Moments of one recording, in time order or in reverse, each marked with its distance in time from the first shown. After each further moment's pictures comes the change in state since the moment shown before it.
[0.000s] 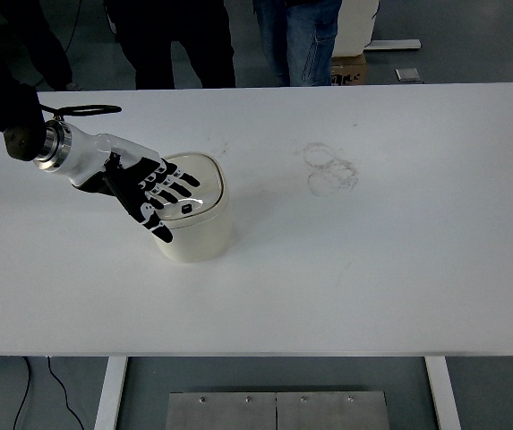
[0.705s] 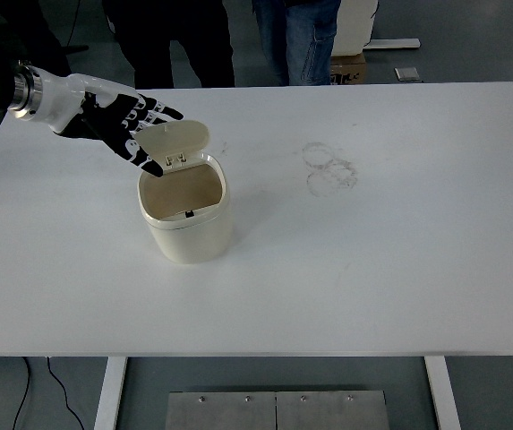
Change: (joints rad) left arm 0.002 0.041 -0.059 0.176 -0.032 0.002 -0.079; right arm 0.000 0.000 0.000 0.000 0.000 0.000 0.000
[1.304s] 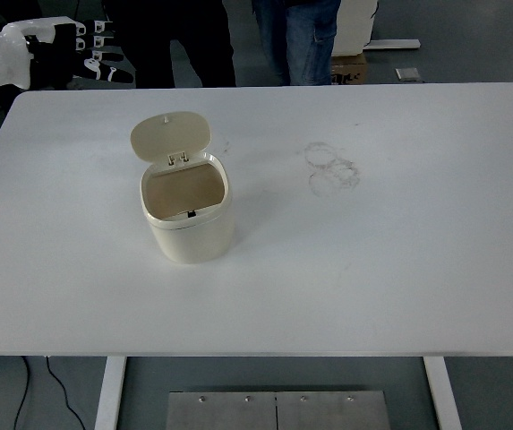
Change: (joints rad) left arm 0.331 0.037 -0.317 0.275 -0.110 0.103 -0.168; right arm 0.000 0.000 0.000 0.000 0.000 0.000 0.000
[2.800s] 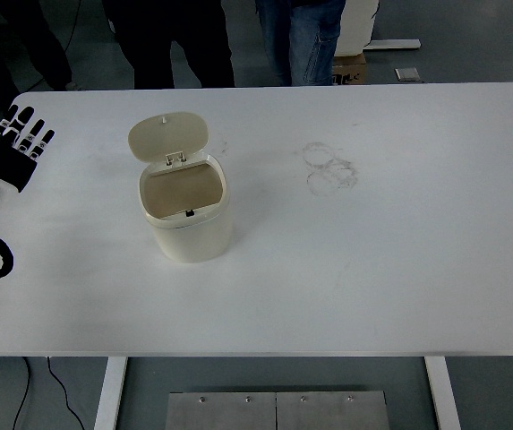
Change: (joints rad) left arm 0.954 -0.343 -1.278 0.326 0.001 -0.004 -0.150; right arm 0.000 0.000 0.000 0.000 0.000 0.000 0.000
